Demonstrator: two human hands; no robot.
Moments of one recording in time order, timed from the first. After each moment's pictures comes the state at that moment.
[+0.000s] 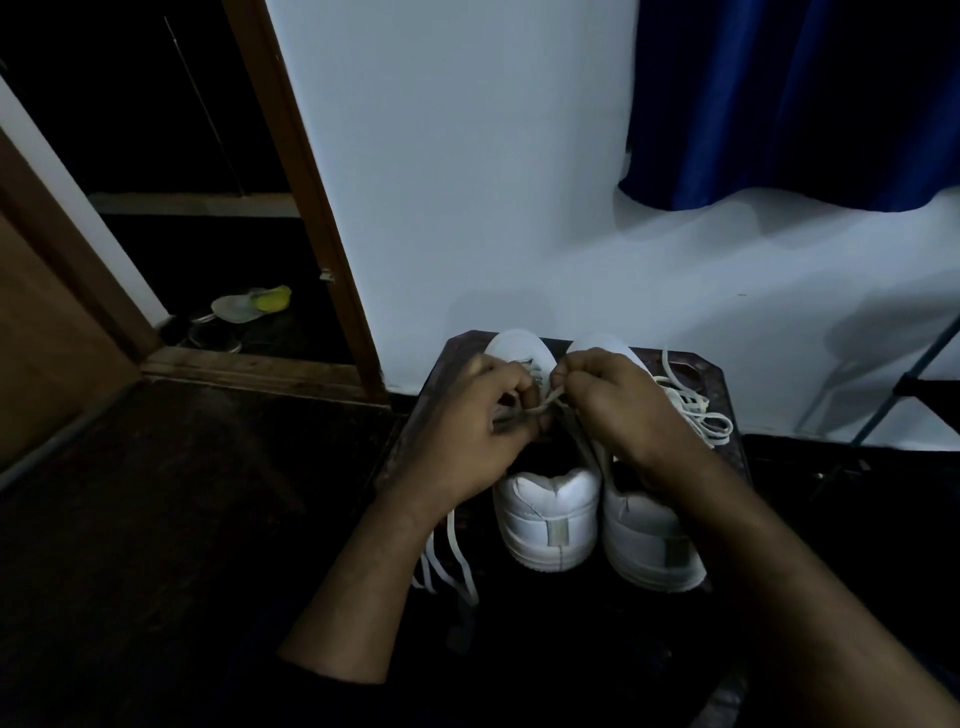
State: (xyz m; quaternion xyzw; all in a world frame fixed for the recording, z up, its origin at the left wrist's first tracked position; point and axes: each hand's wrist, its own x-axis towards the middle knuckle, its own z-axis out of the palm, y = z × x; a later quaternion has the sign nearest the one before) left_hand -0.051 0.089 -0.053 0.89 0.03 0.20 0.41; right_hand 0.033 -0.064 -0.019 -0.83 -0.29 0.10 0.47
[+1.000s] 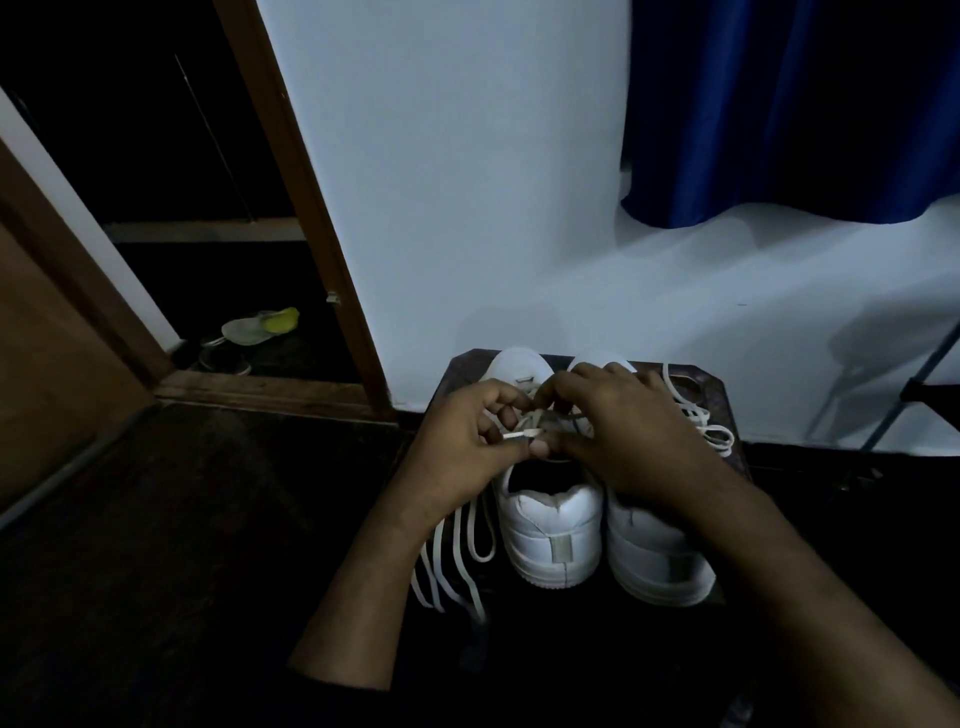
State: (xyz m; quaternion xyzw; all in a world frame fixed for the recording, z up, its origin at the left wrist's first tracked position) left_hand -0.053 0.100 -0.049 0.85 0.07 0.17 0.50; right_hand 0.035 -0.074 -0.016 -0.88 -0.44 -0.05 0.19
